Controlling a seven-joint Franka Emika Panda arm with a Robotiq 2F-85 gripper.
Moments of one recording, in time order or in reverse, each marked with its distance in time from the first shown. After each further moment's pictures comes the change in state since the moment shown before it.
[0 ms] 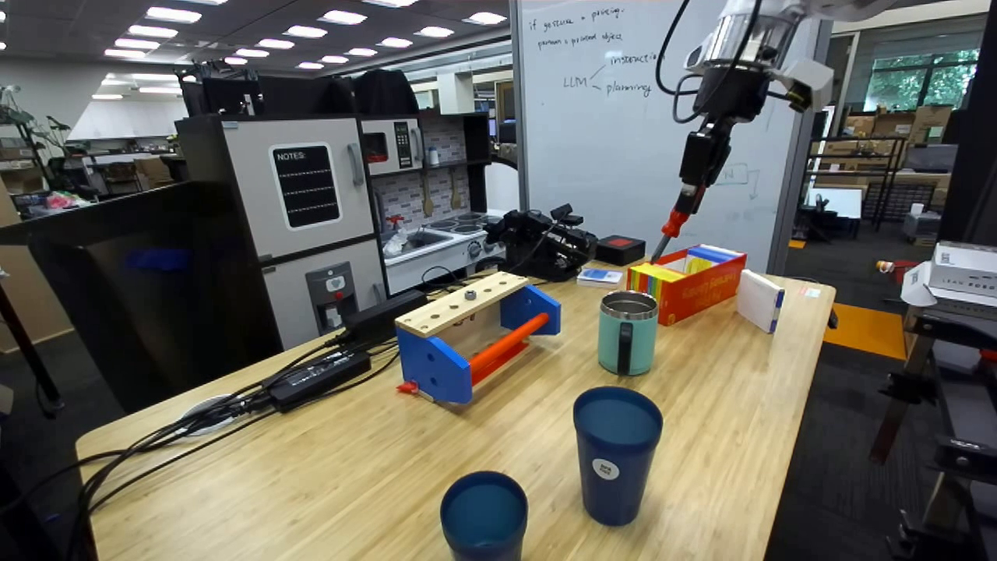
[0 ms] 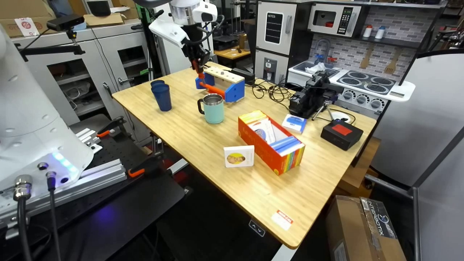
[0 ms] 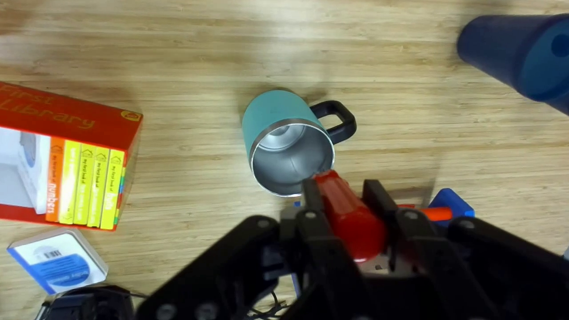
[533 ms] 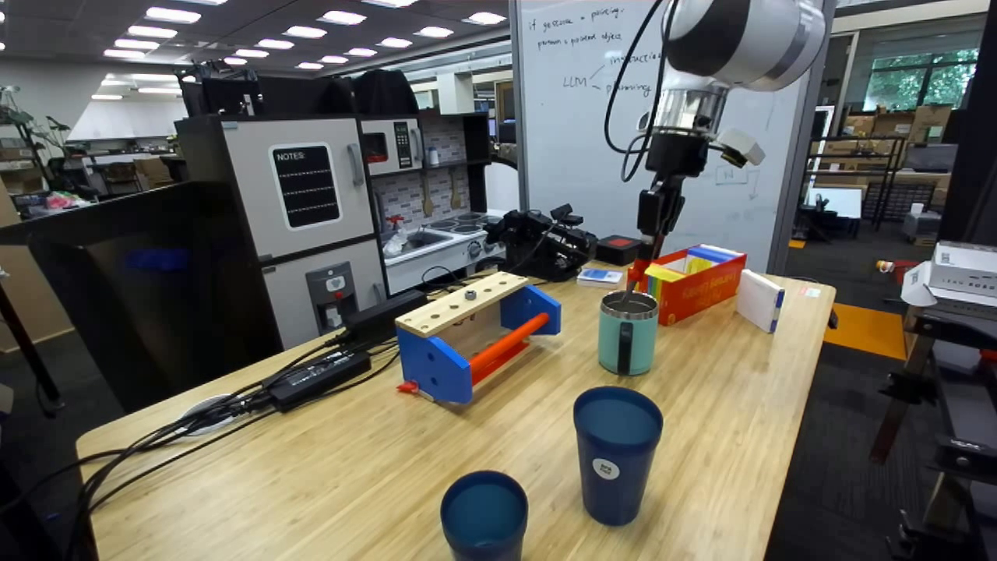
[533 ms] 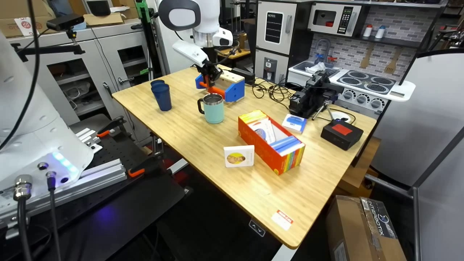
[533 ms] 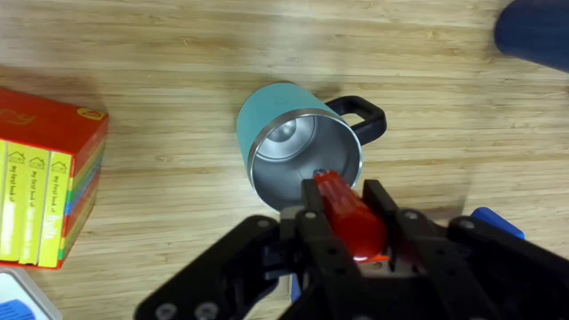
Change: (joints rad) arm -0.092 0.330 0.108 0.228 0.092 -0.001 -0.084
